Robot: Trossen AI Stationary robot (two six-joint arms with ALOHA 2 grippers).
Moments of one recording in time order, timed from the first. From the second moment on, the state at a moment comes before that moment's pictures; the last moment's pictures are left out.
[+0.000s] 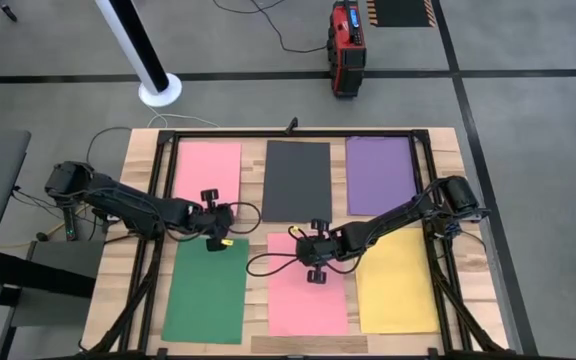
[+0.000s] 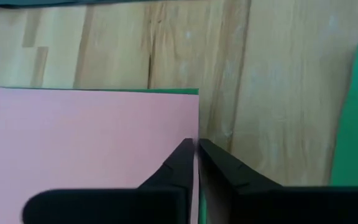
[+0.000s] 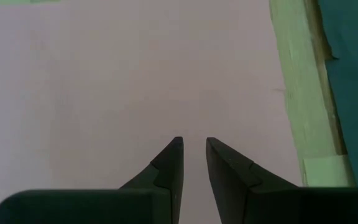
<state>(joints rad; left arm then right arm) -0.15 1.23 0.50 -0.46 -0.50 -0.14 0.27 1.88 1.14 -0.30 0.24 0.29</state>
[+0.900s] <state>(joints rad) -0.12 1.33 0.50 -0.43 -0.42 -0.01 0.26 1.88 1.14 -0.30 0.24 0.26</state>
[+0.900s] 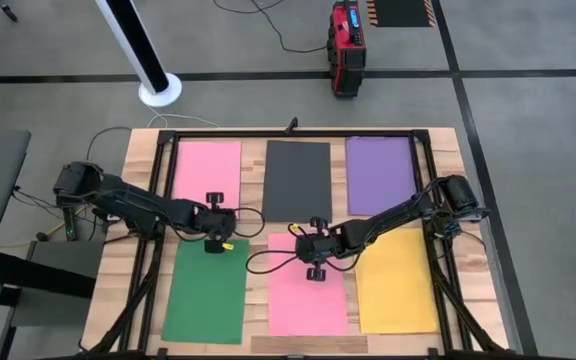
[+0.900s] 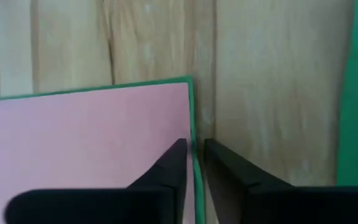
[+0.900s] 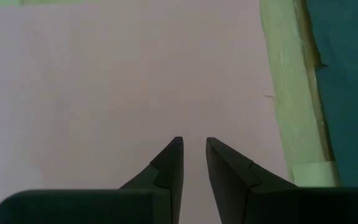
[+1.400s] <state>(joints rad) -0.12 1.35 0.50 -0.44 -0.45 0.01 0.26 1.88 1.14 -0.30 0.24 0.25</state>
